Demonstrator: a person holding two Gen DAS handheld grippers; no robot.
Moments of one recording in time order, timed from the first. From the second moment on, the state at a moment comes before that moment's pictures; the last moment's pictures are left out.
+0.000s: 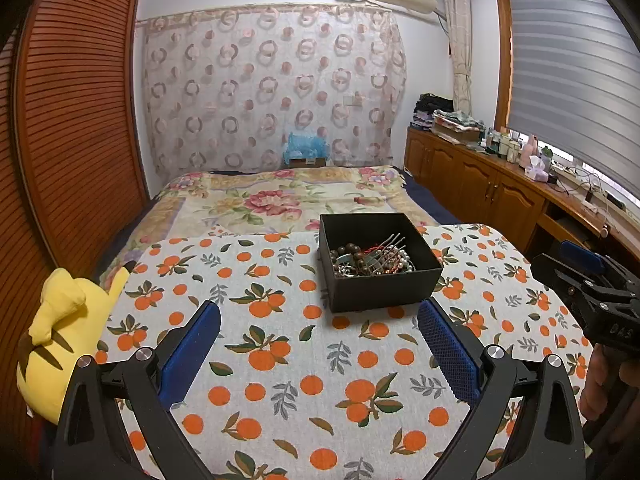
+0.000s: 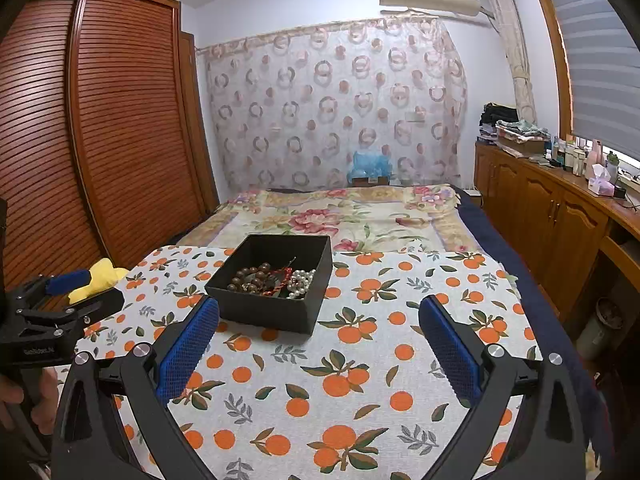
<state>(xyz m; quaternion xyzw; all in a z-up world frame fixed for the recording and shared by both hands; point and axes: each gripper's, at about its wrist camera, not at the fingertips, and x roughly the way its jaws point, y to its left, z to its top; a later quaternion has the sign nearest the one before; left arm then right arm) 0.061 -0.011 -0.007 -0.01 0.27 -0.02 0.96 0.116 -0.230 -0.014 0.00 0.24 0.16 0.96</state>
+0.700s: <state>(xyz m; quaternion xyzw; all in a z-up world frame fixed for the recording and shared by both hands) 0.060 -0.012 -0.008 -0.01 0.27 -0.02 0.96 0.116 -0.231 -0.013 0.01 0.24 0.16 0.96</state>
